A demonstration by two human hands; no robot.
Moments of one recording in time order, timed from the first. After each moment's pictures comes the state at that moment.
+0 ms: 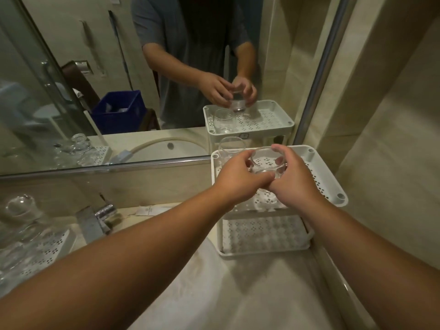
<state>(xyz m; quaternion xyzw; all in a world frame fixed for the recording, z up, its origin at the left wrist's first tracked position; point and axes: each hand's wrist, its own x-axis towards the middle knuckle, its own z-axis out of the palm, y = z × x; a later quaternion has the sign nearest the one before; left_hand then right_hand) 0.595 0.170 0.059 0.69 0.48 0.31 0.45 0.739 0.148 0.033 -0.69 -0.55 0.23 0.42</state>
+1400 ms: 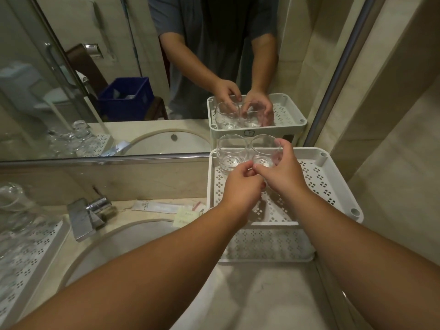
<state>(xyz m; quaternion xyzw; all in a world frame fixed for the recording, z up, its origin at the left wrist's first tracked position) 0.636 0.198 0.004 0.42 0.50 0.41 0.63 0.754 0.226 -0.009 -0.70 -0.49 0.27 0.44</state>
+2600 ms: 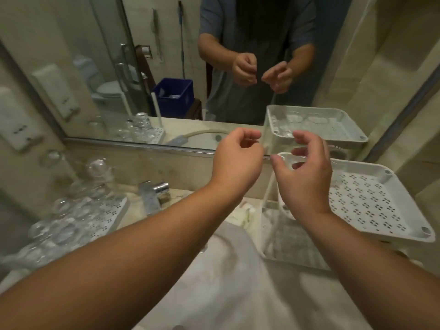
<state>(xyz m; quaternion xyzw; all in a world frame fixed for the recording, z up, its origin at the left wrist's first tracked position) 0.469 0.164 0.098 0.50 0.53 0.52 0.44 0.597 0.162 0.058 -0.59 -0.59 0.06 0.55</state>
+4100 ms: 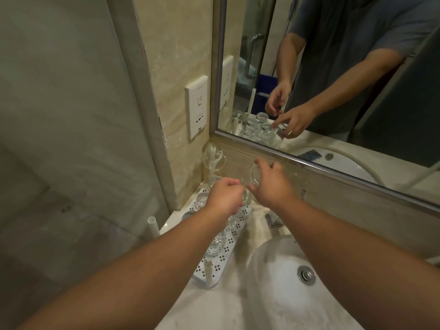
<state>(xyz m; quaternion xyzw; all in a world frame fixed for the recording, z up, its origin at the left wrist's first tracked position) 0.041 0.175 -0.016 0.26 0.68 0.46 0.50 0.153 0.270 -0.040 -0.58 -0.79 0.15 0.13</state>
